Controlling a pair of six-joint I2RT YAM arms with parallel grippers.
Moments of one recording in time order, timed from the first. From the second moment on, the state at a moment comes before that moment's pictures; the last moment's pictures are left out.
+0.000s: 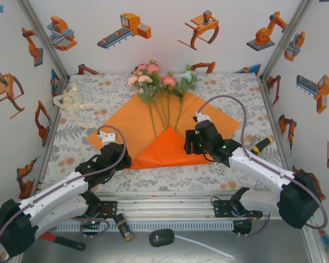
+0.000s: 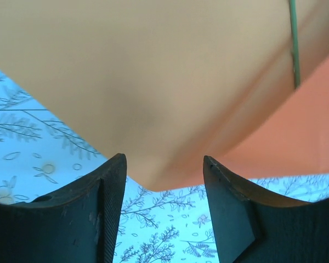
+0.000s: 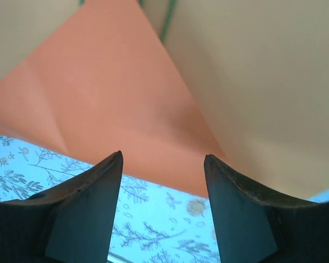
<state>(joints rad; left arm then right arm) -0.72 0.83 0.42 -0.37 -0.40 -0.72 0.73 1.22 0.76 -0.31 0.10 0.42</state>
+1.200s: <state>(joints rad) 0.04 1.52 0.73 -0.11 -0.23 -0.74 0.73 1.79 1.00 -0.05 0.14 0.17</state>
